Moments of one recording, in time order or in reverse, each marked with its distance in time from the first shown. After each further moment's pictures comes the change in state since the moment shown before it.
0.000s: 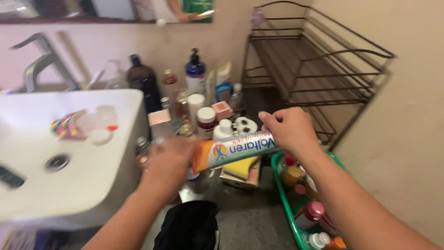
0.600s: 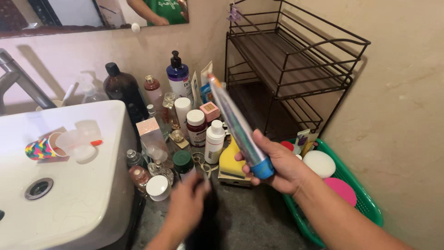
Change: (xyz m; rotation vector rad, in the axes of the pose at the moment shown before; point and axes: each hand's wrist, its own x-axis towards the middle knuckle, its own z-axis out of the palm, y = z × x) left_hand -0.050 0.003 0.089 -0.799 -0.108 -0.404; right_hand -0.066 -0.003 0.027 1.304 -0.626 0.416
